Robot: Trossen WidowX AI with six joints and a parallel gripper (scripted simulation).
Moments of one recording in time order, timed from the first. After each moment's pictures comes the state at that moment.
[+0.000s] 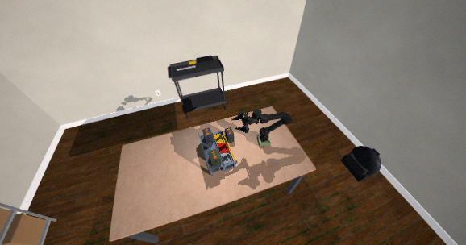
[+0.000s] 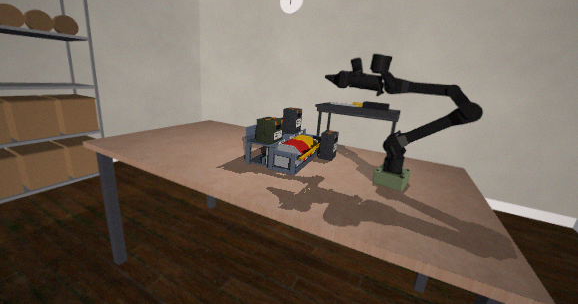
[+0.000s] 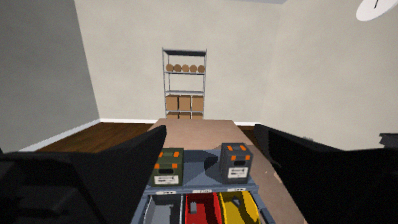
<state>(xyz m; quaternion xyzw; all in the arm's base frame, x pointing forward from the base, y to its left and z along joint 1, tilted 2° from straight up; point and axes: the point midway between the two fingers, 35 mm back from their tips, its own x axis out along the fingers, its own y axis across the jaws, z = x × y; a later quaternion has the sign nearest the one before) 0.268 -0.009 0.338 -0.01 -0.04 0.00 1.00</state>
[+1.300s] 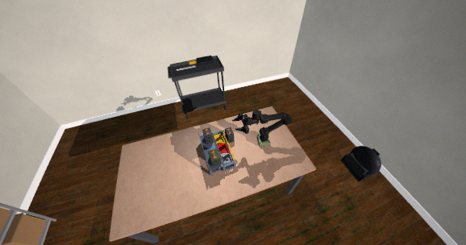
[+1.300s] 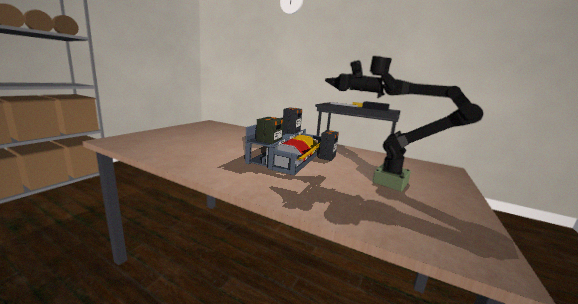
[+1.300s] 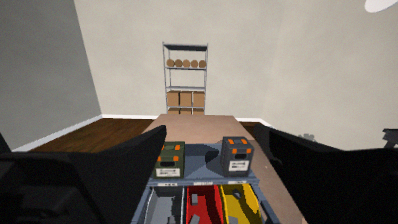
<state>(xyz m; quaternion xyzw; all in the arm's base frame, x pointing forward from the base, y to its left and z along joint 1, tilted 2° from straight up) 0.266 -0.008 0.326 0.00 -0.02 0.01 1.00</state>
